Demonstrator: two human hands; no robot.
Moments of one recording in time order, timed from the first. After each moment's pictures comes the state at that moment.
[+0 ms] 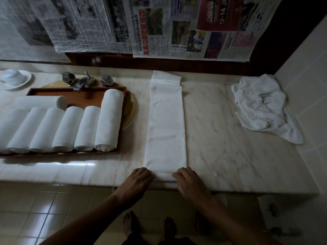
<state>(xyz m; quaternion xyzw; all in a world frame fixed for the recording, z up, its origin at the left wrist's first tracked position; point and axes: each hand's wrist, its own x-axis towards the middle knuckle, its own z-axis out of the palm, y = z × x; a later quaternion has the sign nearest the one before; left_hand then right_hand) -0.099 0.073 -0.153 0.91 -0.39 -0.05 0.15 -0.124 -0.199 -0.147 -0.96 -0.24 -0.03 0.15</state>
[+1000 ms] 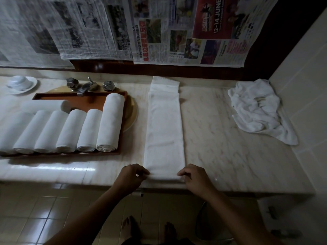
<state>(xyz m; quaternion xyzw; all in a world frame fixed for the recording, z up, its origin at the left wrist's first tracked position) -0.085 0.071 -0.115 0.92 -0.07 -0.16 0.35 -0.109 -0.223 -0.127 -0.93 -0.03 0.11 0.36</state>
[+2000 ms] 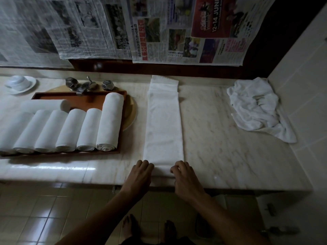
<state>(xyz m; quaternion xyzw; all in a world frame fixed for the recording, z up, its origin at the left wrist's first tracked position) -0.098 0.043 -0.135 0.96 -0.22 -0.05 0.14 -0.126 -0.183 -0.128 -0.97 -0.15 0.03 0.18</state>
